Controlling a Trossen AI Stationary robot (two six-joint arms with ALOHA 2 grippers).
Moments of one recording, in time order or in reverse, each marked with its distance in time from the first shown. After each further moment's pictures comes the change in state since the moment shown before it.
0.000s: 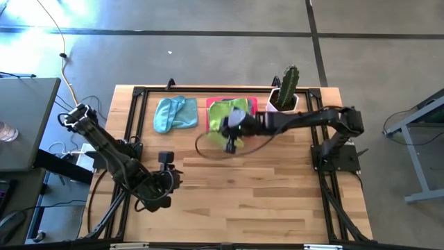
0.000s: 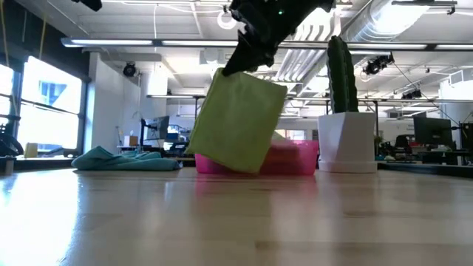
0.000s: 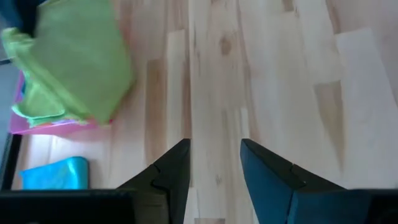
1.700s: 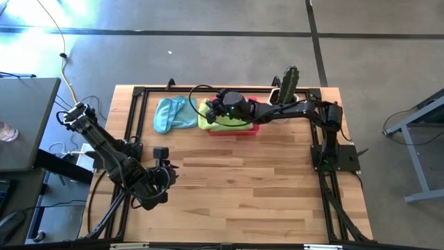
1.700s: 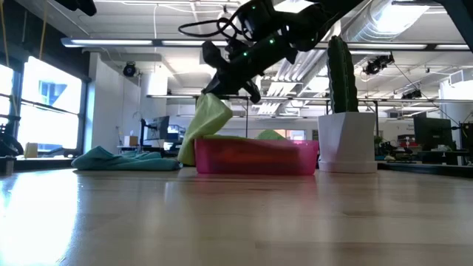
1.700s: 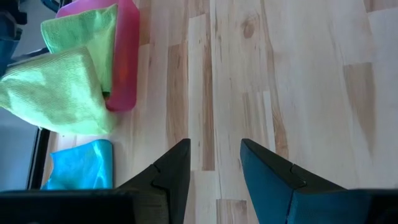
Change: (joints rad) left arm -0.008 -0.023 0.000 -0.119 -0.048 -0.050; right arm -0.188 0.215 0.001 0.524 0.094 0.452
